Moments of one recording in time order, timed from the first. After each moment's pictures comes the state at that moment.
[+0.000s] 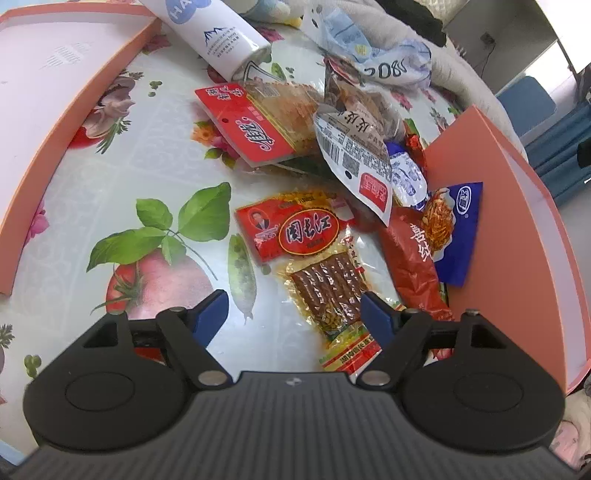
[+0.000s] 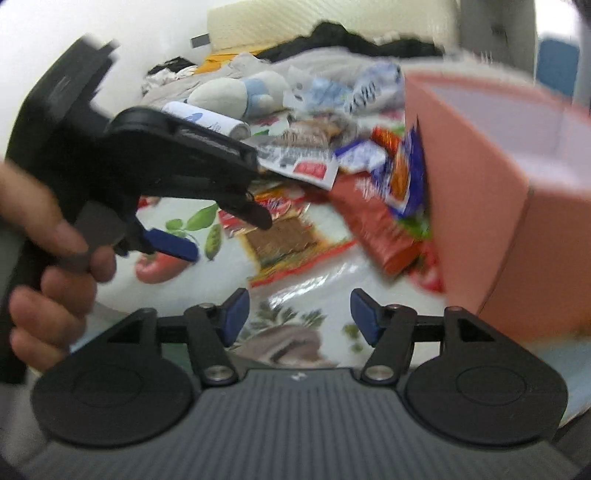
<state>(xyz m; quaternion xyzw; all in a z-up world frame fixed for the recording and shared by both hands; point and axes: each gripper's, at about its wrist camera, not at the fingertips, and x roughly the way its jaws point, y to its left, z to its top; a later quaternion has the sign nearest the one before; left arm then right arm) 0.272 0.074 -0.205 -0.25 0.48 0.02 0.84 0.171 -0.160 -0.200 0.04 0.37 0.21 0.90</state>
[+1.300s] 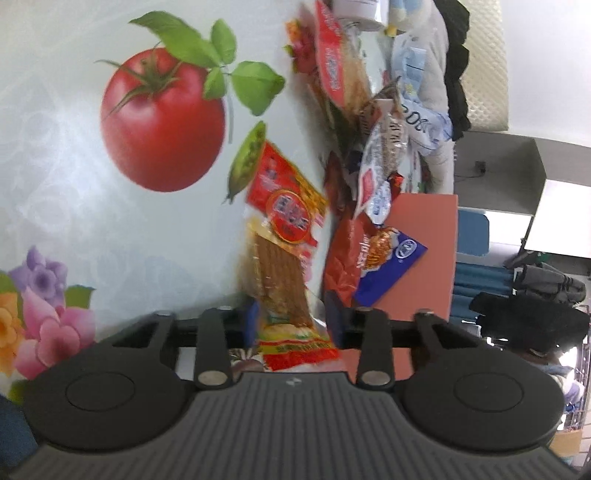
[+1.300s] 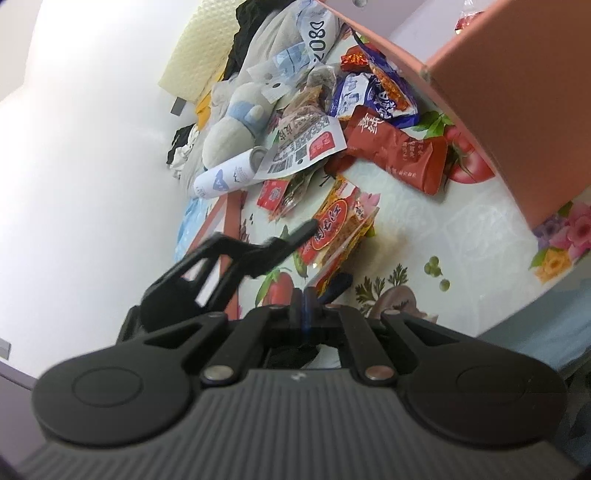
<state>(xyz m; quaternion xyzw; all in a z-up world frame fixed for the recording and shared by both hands) 0.228 0.091 -0.263 -0.61 0.42 0.00 0.67 0.191 -0.206 -0.200 0.37 0.45 0.25 0.77</state>
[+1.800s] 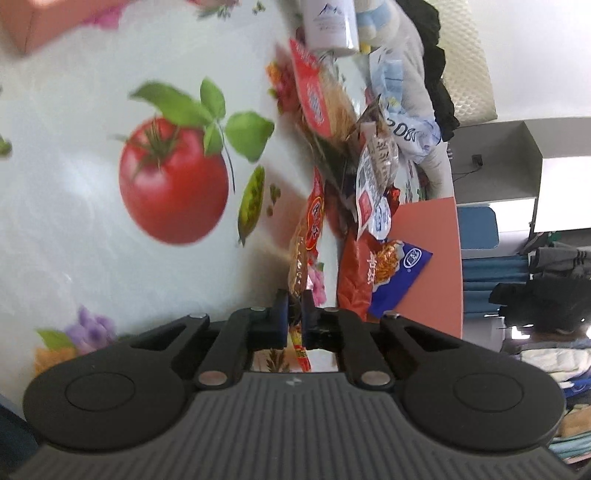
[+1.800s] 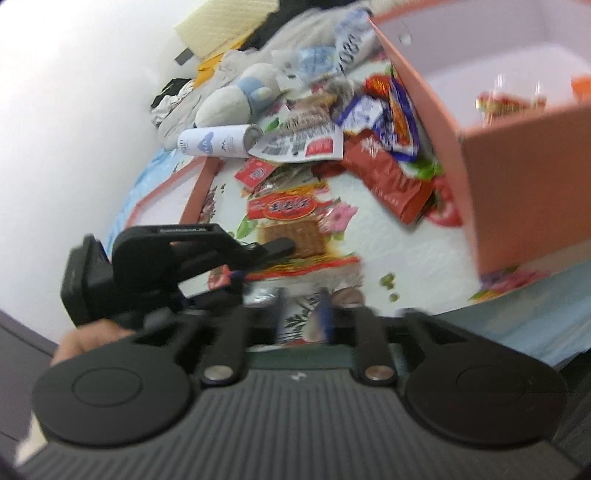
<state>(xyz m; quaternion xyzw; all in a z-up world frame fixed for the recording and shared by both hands) 0.218 0.106 -0.249 -0.54 0.39 0.01 0.74 0.167 -0.197 -0.167 0.16 0.42 0.24 0.86</state>
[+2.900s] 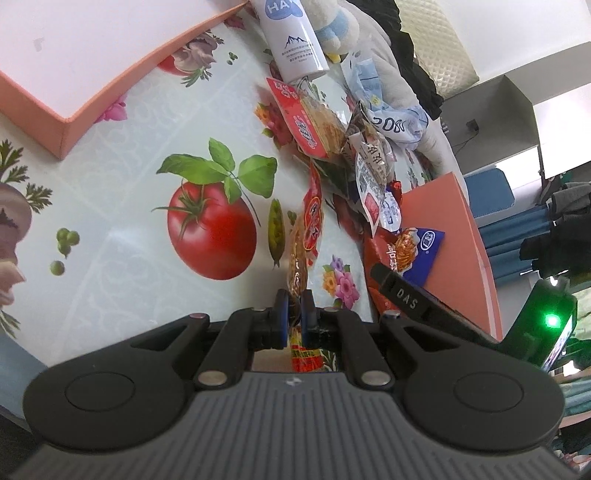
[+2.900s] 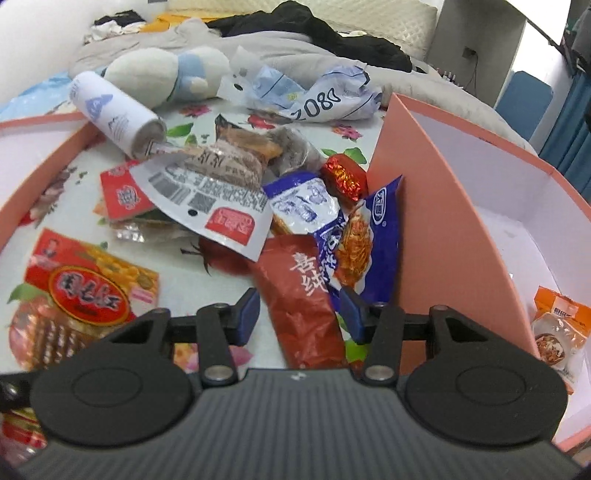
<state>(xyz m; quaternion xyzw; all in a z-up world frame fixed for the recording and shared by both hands) 0.189 0.120 -0.226 -0.43 0.40 0.00 0.81 0.278 -0.109 -0.198 -0.14 0.37 0.09 0.91</state>
